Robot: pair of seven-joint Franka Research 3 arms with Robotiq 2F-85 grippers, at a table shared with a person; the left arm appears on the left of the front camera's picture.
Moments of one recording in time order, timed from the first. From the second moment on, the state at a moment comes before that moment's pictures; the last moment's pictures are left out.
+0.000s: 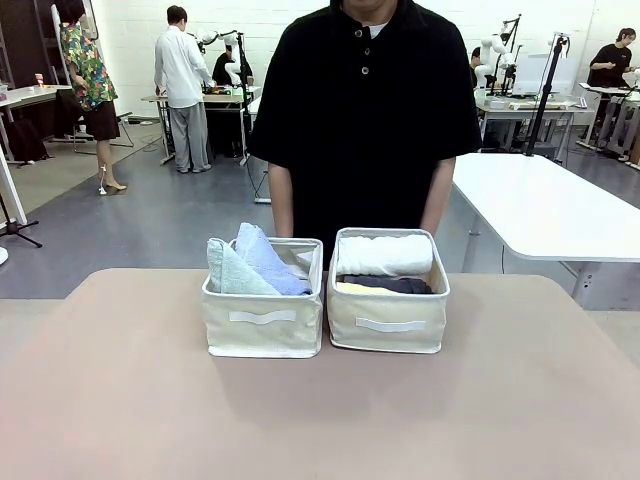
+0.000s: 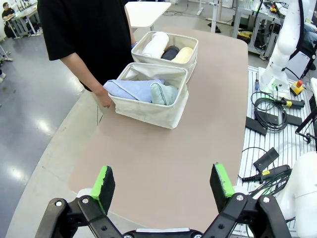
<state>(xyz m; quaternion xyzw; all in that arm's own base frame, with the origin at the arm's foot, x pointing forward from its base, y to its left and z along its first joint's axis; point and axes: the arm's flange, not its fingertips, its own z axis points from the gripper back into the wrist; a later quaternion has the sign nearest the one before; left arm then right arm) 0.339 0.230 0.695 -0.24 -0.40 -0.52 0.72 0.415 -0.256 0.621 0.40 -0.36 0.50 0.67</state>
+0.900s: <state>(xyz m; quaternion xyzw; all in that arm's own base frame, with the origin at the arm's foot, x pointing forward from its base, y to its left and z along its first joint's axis) 0.339 0.230 0.695 -0.24 -0.40 -0.52 0.72 0.415 -0.254 0.620 0.40 -0.36 0.50 0.67</state>
